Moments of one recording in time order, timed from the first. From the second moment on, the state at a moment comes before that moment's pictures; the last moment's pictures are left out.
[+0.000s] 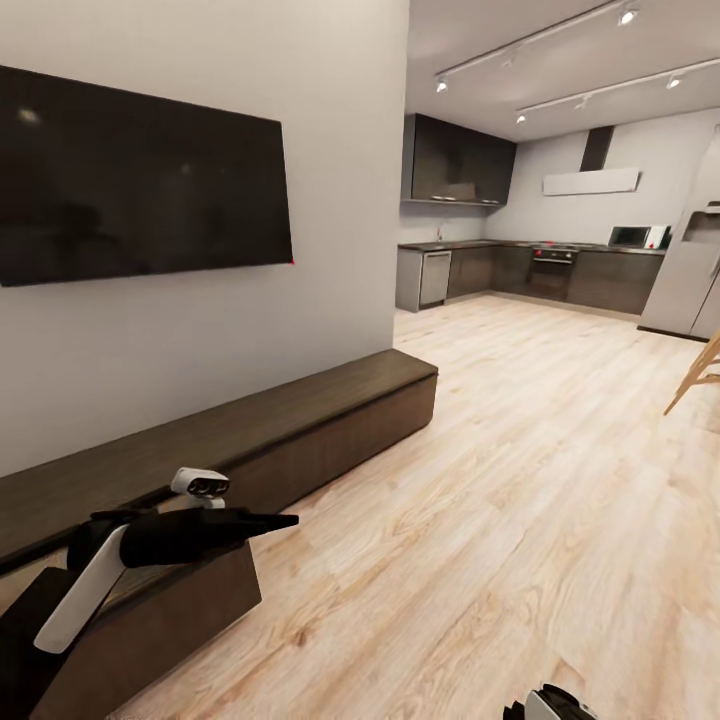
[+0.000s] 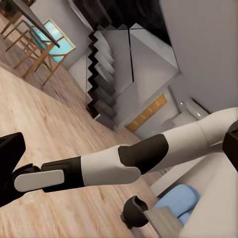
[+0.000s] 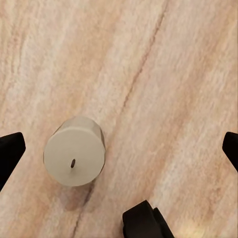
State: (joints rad) left arm -0.43 0.39 -0.21 -1.50 0.89 0.99 -1.22; right arm -0.46 -0.10 0.34 -0.25 -0.84 0.30 -0.38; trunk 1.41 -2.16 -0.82
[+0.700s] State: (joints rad) left arm -0.43 0.39 -0.21 -1.50 0.90 0.99 -1.22; right arm -0.46 -0.09 0.39 -0.26 -0.84 0.26 -0.32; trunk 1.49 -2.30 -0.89
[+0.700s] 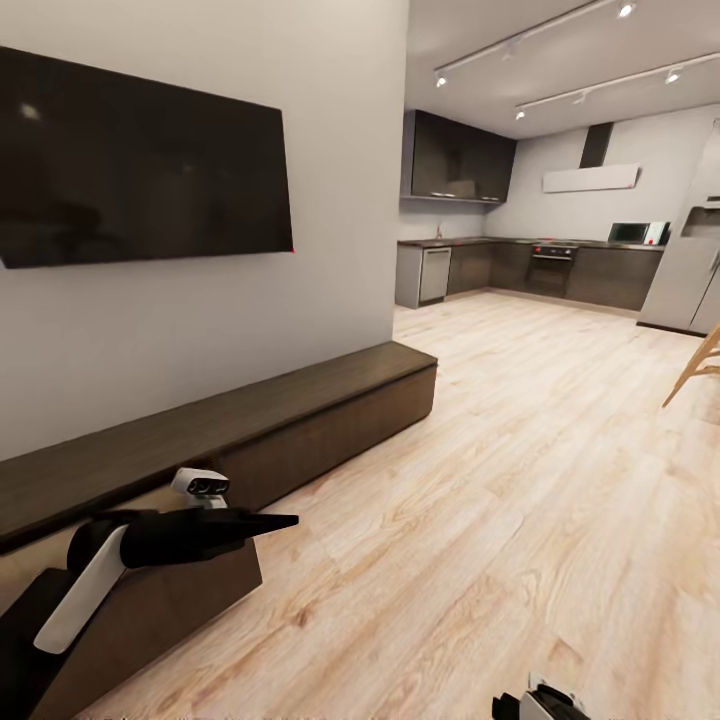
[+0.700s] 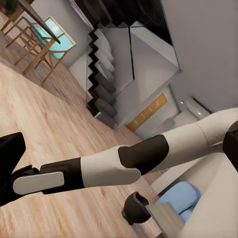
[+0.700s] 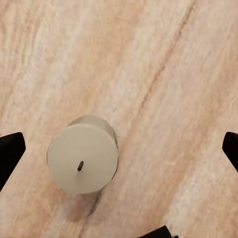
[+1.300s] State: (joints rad) left arm -0.43 0.39 -0.21 -1.50 0.90 0.99 -1.22; right arm -0.46 -0.09 0.41 -0.26 -0.83 0.26 -0.28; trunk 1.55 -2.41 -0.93
